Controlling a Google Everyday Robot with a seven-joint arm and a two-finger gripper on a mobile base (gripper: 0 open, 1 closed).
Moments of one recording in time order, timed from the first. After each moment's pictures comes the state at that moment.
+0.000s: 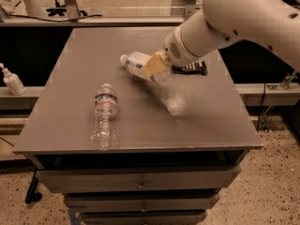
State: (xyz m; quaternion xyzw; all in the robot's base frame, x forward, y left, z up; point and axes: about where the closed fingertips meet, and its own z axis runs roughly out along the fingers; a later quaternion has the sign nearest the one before) arm 0.599 -0.021 0.905 -0.36 0.86 0.16 0.33
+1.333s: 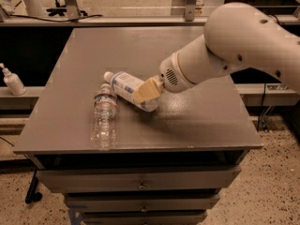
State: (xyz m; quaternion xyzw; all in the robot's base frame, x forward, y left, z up) arm 0.532 0.002 0.870 -0.37 0.85 0.23 0.29
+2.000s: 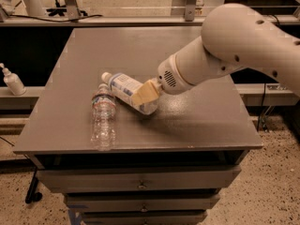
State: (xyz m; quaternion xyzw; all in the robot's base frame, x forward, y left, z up) arm 0.526 0.006 0.865 -0.37 0.85 0.23 0.28
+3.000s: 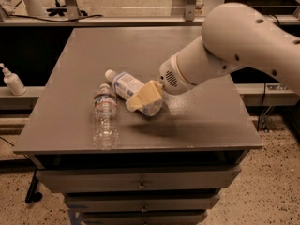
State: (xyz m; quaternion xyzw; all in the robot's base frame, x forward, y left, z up) arm 0.527 0.000 0.862 -0.38 0.86 0.23 0.27
